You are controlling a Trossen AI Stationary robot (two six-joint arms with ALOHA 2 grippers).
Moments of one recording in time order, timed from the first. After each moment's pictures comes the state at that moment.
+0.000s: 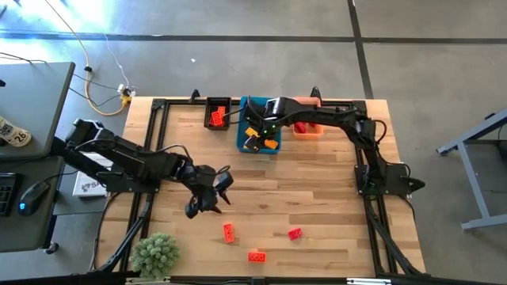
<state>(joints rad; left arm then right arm) -0.15 1.30 0.81 -0.28 0.23 0.64 -0.25 2.07 1.94 -1.13 -0.03 0.44</state>
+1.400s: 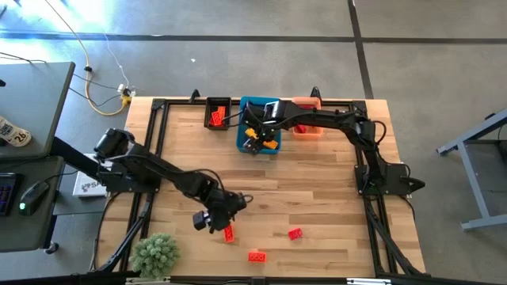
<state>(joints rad) -0.25 1.67 1.03 -0.44 0.22 0.76 -0.22 2.07 1.94 -1.10 0.03 0.45</state>
